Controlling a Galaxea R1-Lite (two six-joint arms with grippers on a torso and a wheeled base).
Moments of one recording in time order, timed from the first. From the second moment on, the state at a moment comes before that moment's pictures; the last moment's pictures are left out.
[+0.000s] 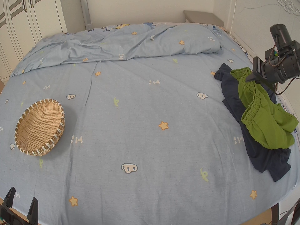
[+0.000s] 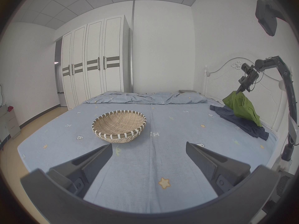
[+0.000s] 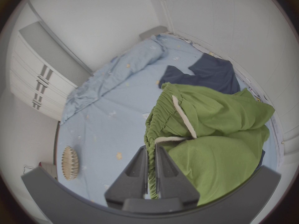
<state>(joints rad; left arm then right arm) 0.00 0.02 -0.02 0.00 0.02 -0.02 0.17 1.76 -1.80 0.70 0.06 0.43</state>
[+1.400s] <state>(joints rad) 0.00 0.02 -0.02 0.00 0.02 -0.02 0.92 2.06 -1.86 0.27 0.03 0.69</state>
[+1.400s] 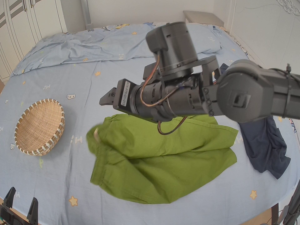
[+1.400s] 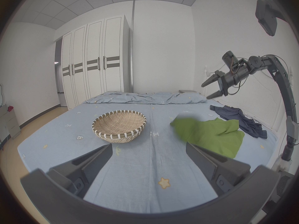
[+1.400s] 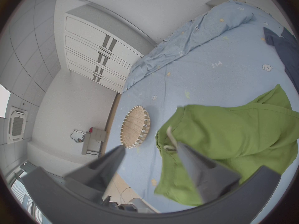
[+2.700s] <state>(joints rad) 0.00 0.02 -0.02 -0.01 0.03 0.00 0.49 1.64 -0.72 -0.14 0.35 0.67</state>
